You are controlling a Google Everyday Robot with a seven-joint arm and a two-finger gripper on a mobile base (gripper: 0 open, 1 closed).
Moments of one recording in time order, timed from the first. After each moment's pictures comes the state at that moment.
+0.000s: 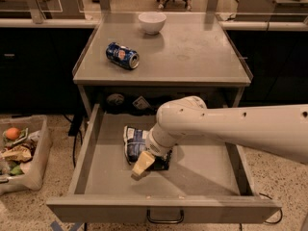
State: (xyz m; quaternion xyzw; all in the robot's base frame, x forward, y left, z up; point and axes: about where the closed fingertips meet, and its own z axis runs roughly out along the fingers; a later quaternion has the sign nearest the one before) arm 0.540 0.012 0.618 -0.49 0.84 0.11 0.17
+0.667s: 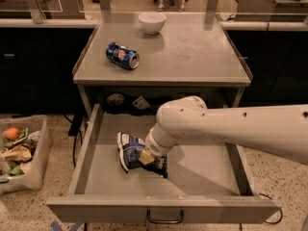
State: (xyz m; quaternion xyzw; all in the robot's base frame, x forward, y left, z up) arm 0.540 0.012 0.618 -0.49 0.84 0.11 0.17
